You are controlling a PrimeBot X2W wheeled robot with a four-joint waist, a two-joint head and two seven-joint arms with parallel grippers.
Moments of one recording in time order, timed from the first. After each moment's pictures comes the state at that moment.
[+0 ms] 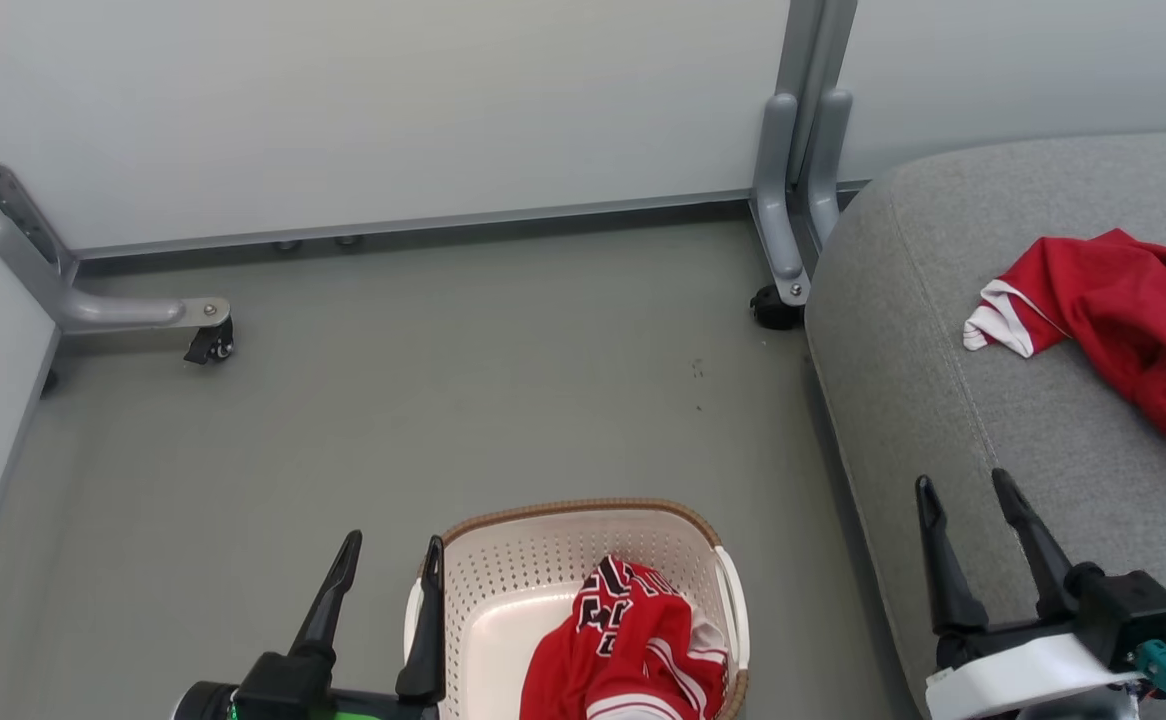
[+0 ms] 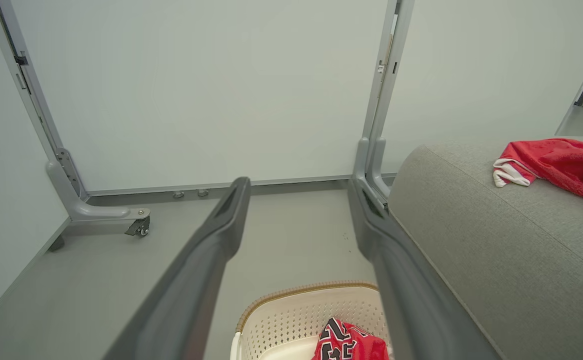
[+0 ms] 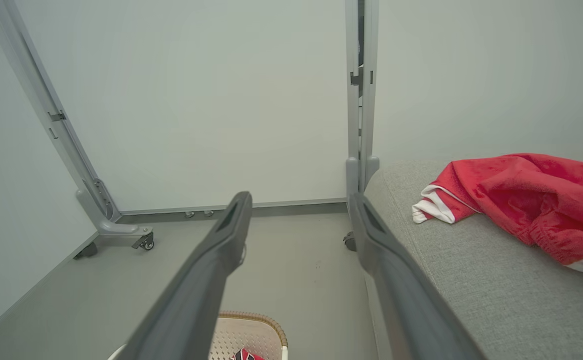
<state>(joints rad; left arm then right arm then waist) 0.13 0.05 -0.23 0.06 -0.16 -0.03 -0.26 0.12 -0.08 0.04 0.03 0.17 0.13 -0.26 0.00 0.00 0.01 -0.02</state>
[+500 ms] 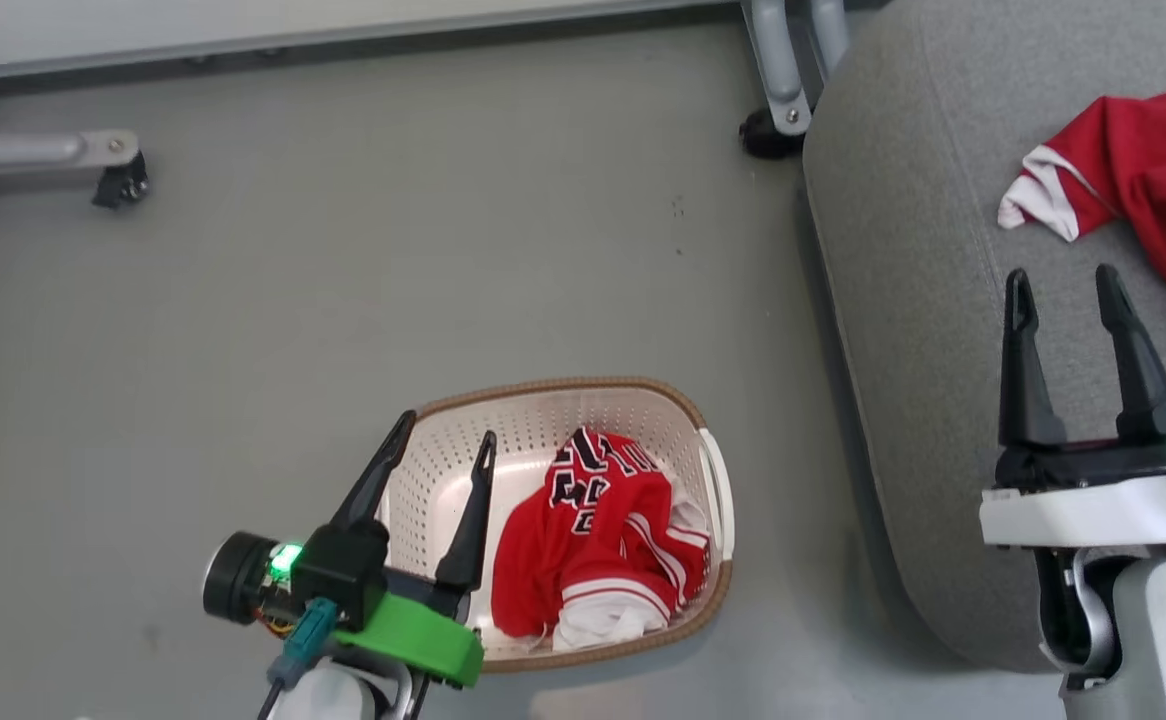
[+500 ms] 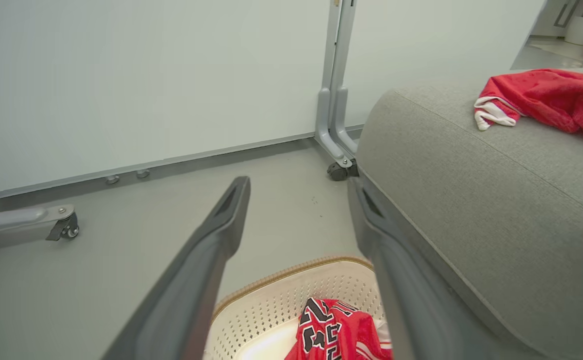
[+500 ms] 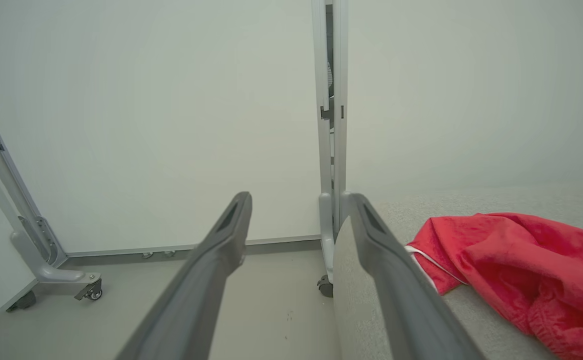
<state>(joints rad) -0.10 0.05 -0.28 0.17 -0.10 -0.12 -0.26 -0.12 -0.09 -0.07 -0.07 0.18 0.13 -0.26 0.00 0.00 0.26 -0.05</state>
